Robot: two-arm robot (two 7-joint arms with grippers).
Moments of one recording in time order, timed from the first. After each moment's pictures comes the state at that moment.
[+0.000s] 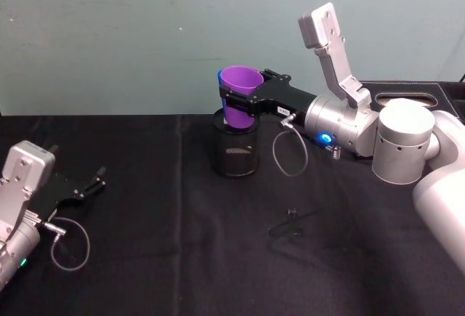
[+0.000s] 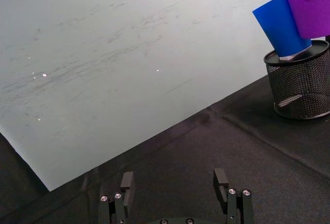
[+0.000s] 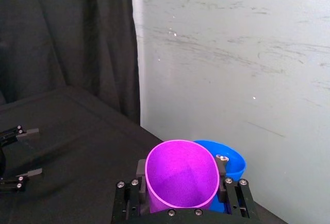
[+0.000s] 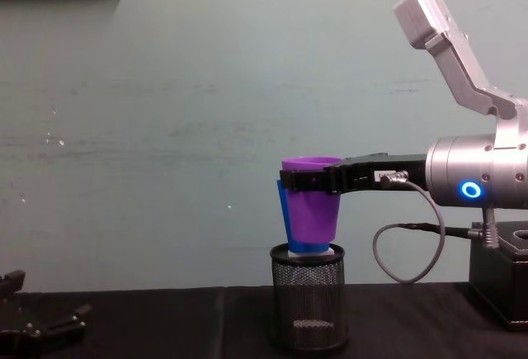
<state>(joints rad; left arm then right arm) -0.20 0.60 0.45 -1.41 -0.25 -0.12 0.03 0.69 0.25 -0.49 -1.12 0.37 0.17 0.48</state>
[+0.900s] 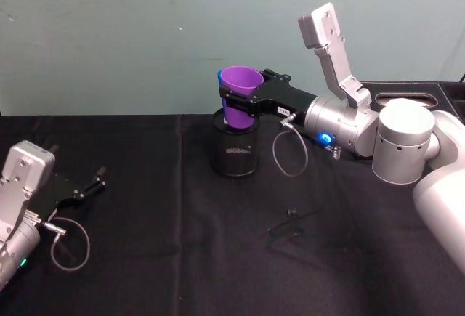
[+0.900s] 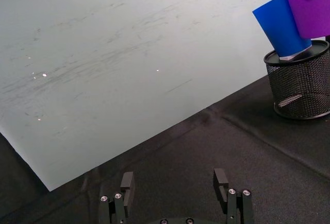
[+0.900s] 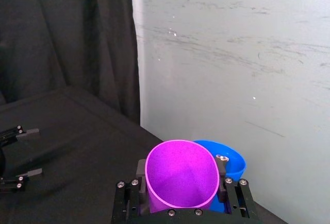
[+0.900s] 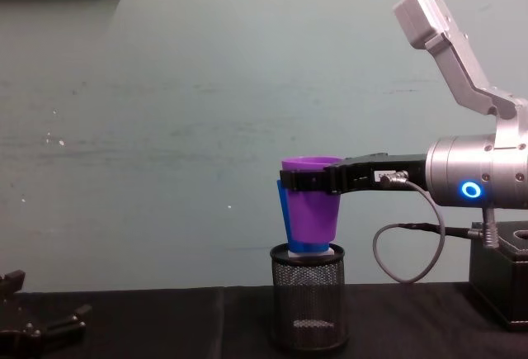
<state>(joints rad) -0.20 0.60 0.45 -1.41 -0.25 -0.12 0.03 0.69 0.25 -0.49 -1.12 0.37 0.17 0.48</state>
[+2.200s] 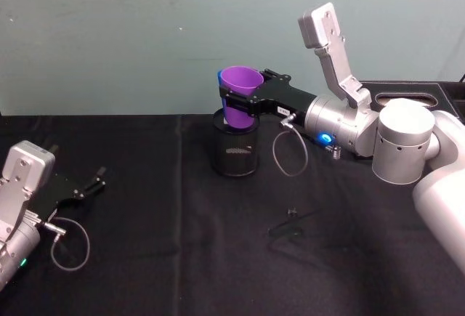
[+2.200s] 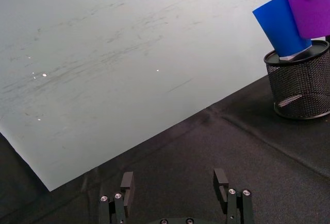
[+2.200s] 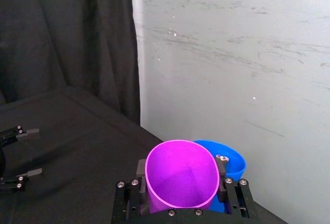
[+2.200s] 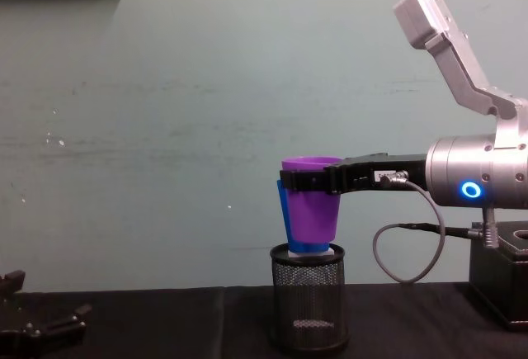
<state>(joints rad) -0.20 0.60 0.45 -1.41 -0.25 -0.12 0.03 0.69 0.25 -0.49 -1.12 0.37 0.17 0.48</state>
